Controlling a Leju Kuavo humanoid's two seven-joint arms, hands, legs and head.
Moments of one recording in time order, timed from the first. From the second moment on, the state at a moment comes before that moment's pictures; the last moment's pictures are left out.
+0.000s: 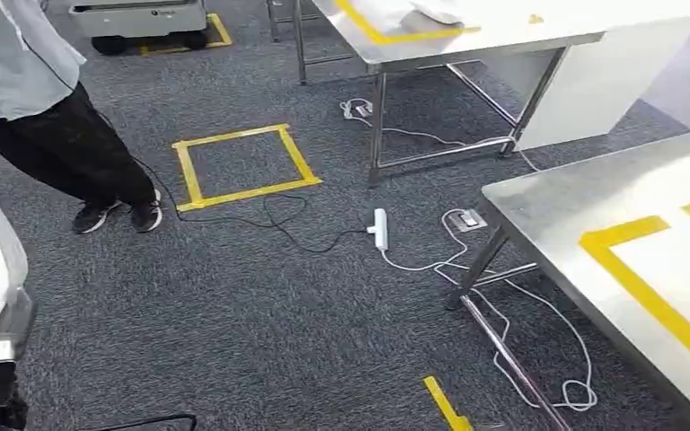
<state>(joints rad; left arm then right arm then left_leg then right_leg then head) 0.27 0.09 -0.08 -1.93 -0.15 0.37 -0.43 0.15 0.27 -0.66 -0.58 0.77 -0.04 -0.31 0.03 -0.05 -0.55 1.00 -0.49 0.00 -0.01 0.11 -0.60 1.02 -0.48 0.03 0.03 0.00</state>
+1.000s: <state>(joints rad) 0.31 0.07 -0.01 -1.95 -0.17 0.44 -0.51 0.14 0.28 -0.72 -0.58 0.83 -0.02 -0.32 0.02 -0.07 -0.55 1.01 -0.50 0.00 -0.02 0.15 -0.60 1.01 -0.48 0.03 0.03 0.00</state>
